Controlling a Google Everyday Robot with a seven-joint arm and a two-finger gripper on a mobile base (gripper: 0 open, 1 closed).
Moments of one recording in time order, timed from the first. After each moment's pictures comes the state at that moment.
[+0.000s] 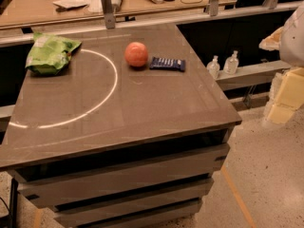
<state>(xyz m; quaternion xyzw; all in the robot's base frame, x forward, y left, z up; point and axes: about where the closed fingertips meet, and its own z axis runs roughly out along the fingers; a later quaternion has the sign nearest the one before) 0.438 -0.217 0.976 -0.60 0.78 -0.03 0.16</state>
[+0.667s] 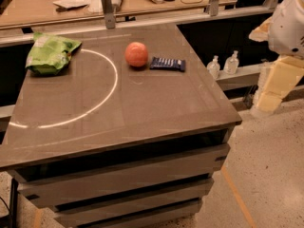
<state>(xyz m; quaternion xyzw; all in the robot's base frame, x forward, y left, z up) 0.457 -0.203 0.984 -0.61 0.77 -0.03 0.17</state>
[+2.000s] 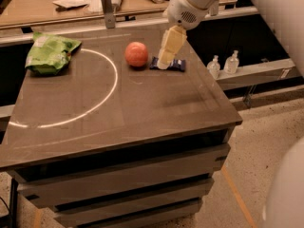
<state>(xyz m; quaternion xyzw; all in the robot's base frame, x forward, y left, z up) 0.653 -0.044 0.954 -0.66 0.70 0.05 0.27</state>
